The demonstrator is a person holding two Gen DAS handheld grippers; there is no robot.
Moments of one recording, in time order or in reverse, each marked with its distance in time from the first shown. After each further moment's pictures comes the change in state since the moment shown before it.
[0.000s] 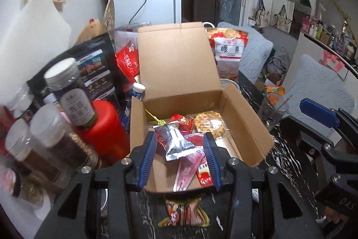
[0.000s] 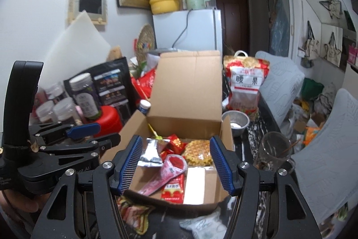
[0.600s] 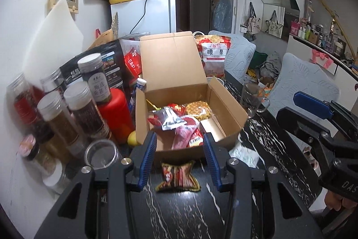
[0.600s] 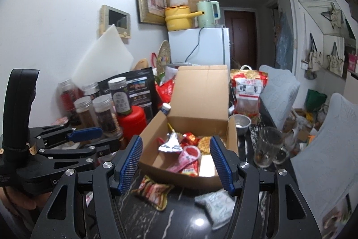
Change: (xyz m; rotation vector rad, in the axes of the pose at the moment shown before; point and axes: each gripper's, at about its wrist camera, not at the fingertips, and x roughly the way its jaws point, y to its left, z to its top) left arm -0.091 -0.013 -0.067 0.018 -0.065 -0.011; right arm -0.092 0.028 -0.047 -0.028 -0.086 0.056
